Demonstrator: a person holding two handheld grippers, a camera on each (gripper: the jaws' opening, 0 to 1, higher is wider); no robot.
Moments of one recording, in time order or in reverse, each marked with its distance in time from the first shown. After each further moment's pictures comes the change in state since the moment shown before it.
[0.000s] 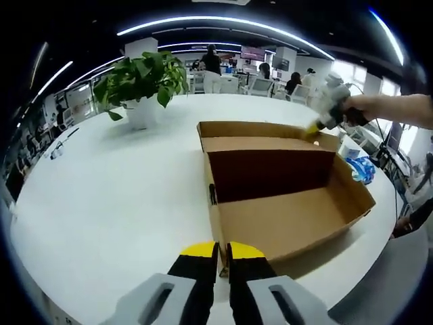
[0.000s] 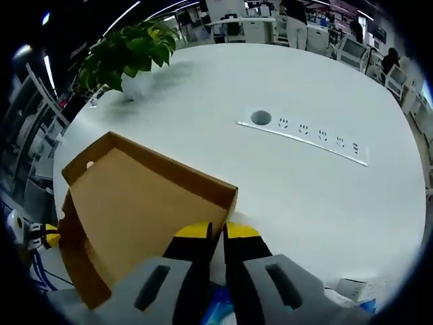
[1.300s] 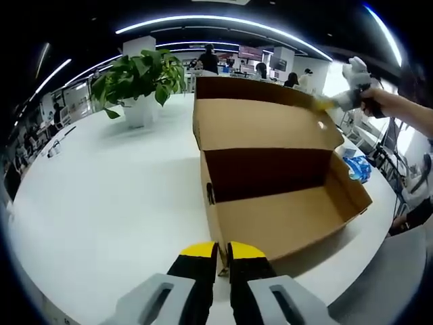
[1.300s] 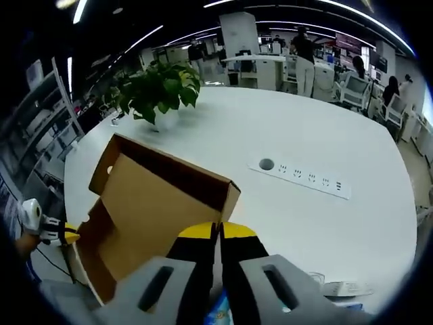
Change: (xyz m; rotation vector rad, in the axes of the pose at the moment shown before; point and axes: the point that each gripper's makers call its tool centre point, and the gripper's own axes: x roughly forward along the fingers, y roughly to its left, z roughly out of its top) left arm -0.003 -0.004 -0.004 0.000 0.004 -0.028; right arm -0.084 0.031 0.027 -0.094 -0.240 0.033
